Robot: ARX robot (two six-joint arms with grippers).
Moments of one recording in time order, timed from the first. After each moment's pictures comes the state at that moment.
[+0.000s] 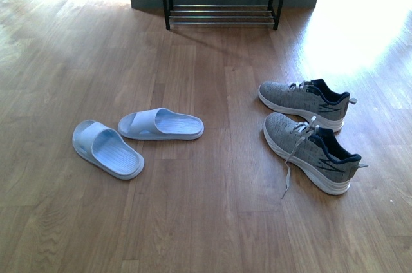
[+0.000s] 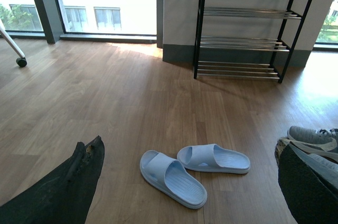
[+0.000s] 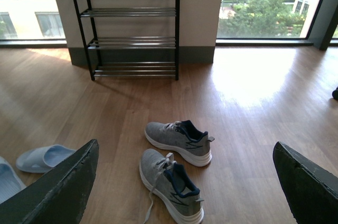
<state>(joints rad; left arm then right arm) 0.00 0.02 0.01 0.00 0.00 0.00 0.00 0.00 0.02 0.00 0.00 0.00</state>
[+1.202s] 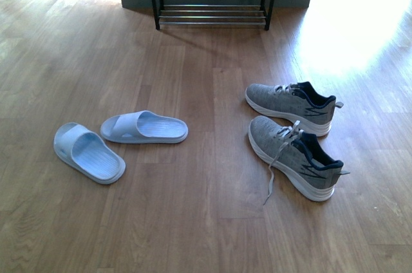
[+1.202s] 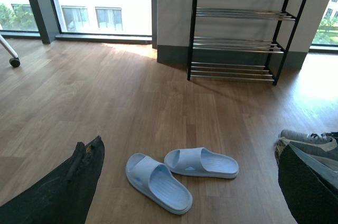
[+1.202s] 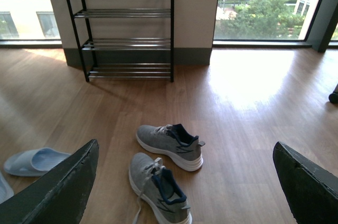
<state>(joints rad) 0.00 0.02 0.01 0.00 0.00 0.00 0.00 0.00 0.02 0.00 0.00 0.00</state>
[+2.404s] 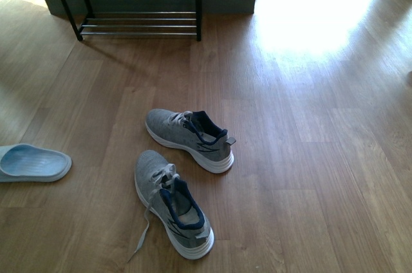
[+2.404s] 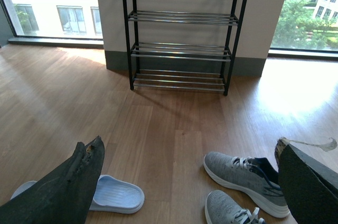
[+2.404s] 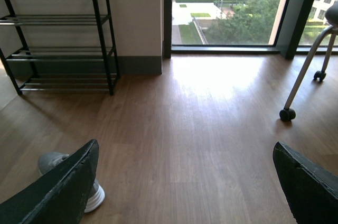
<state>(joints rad) 0.00 0.02 0.01 0.00 0.00 0.00 0.00 0.00 0.02 0.00 0.00 0.00</state>
